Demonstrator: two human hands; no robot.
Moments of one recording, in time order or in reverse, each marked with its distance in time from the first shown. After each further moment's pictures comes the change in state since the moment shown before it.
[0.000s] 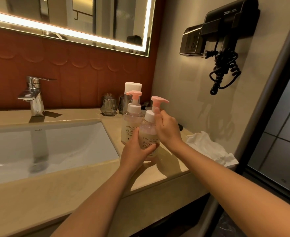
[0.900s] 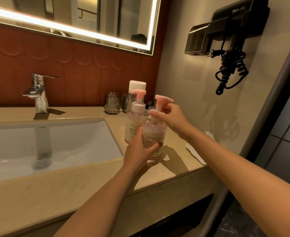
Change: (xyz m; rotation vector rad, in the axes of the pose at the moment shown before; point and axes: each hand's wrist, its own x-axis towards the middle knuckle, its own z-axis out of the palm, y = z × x) left_hand -0.002 0.003 -0.004 -0.006 -0.011 0.011; right_hand 0.028 -0.013 -0.017 0.243 -0.191 0.177
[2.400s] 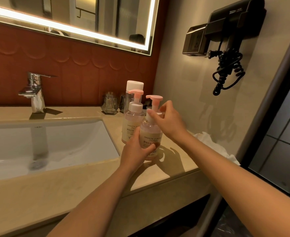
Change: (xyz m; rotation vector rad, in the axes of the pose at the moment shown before) left_hand 0.002 -0.004 0.002 0.003 0.011 0.001; right_hand -0.005 0.013 0.006 -0.364 0.114 -0.136
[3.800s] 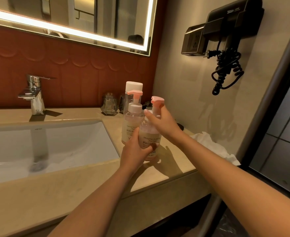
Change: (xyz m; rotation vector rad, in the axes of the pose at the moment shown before) left_hand 0.000 0.001 0.001 -0.001 0.014 -0.039; right_hand 0.002 -0.006 0.010 0.290 -0.142 0.141
